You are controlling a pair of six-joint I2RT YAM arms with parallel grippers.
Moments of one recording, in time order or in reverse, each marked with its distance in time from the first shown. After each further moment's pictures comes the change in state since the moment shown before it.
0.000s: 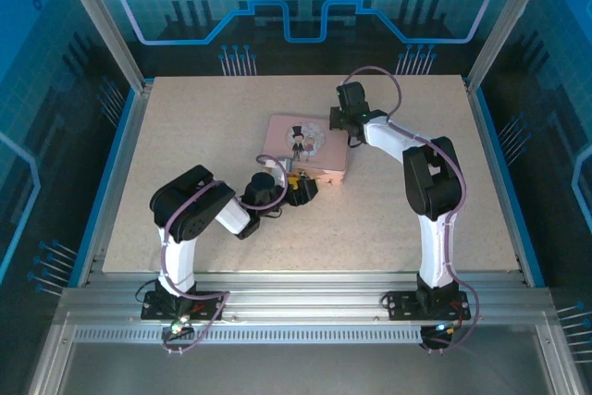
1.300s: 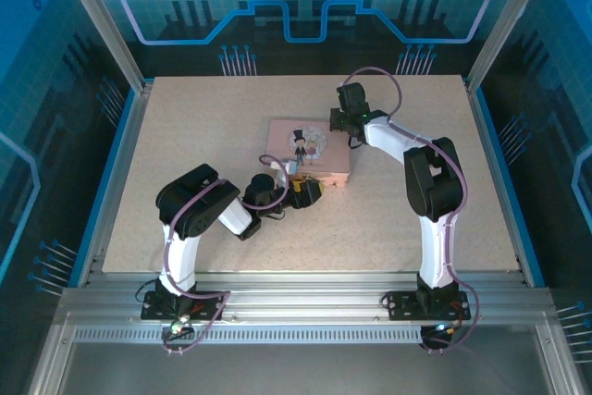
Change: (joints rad) left arm -0.002 0.045 0.008 0.098 0.148 -0.109; right arm 0.001 -0.012 -0.010 -0.016 -0.007 0.000
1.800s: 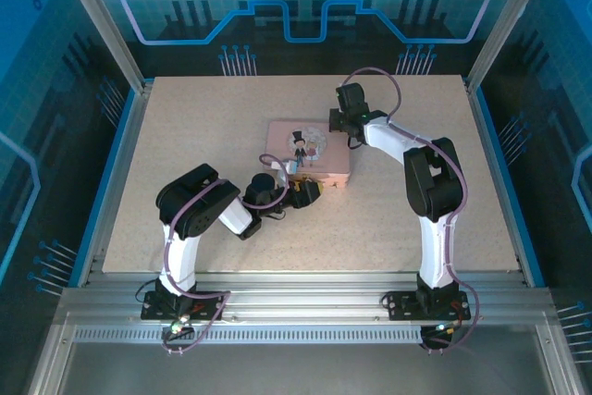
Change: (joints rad) left arm 0.000 0.000 0.004 -0.013 0.006 -0.026; right arm 0.004 -0.002 -0.004 0.001 -0.009 0.000
